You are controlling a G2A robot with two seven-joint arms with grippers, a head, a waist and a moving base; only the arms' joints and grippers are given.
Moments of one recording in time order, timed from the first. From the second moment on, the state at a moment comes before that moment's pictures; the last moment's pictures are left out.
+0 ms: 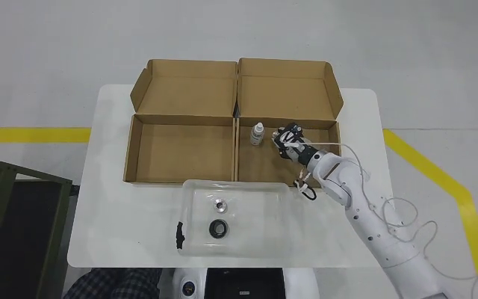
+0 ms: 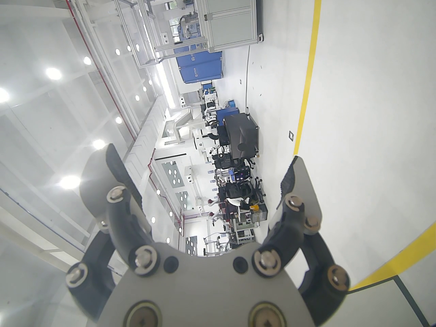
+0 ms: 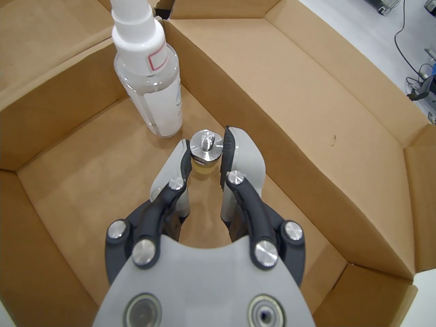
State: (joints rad) left arm -0.01 -0.37 -0.75 -1.25 2.03 -0.40 0.22; right arm -1.02 -1.14 1.04 -1.48 -1.32 -0.35 0.26
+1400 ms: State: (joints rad) left arm -0.01 -0.37 -0.75 -1.25 2.03 -0.40 0.22; right arm -1.32 -1.10 1.10 -2.07 -1.38 -0.62 0.37
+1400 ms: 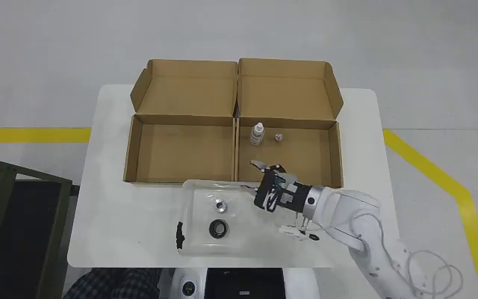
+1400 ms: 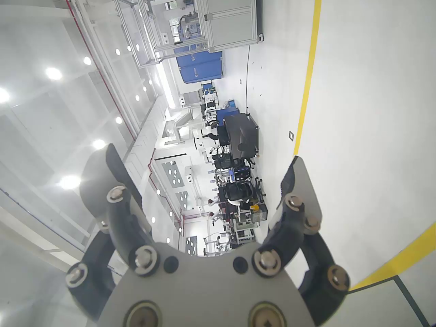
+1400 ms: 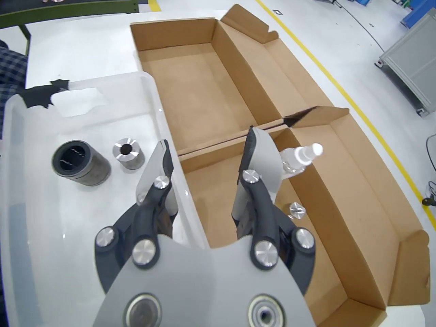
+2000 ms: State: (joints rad) left arm -0.01 -0.37 -0.75 -1.25 2.03 -0.40 0.22; right arm -1.22 -1.13 0.87 -1.96 -1.49 -0.72 0.36
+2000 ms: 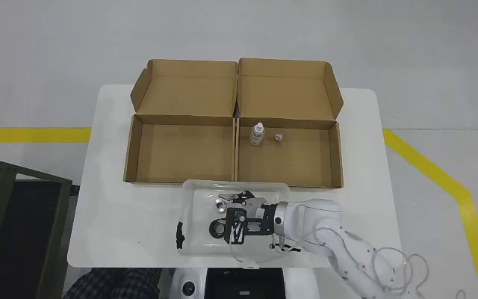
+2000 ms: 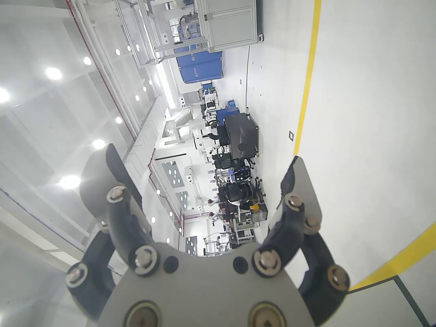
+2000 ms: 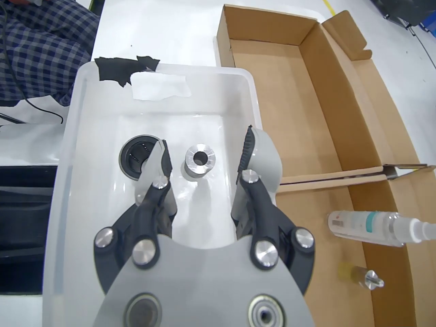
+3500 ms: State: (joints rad) left arm -0.01 -0.37 -0.75 -1.25 2.03 -0.40 0.22; right arm -1.02 -1.22 0.70 -1.59 -1.41 -0.70 0.35
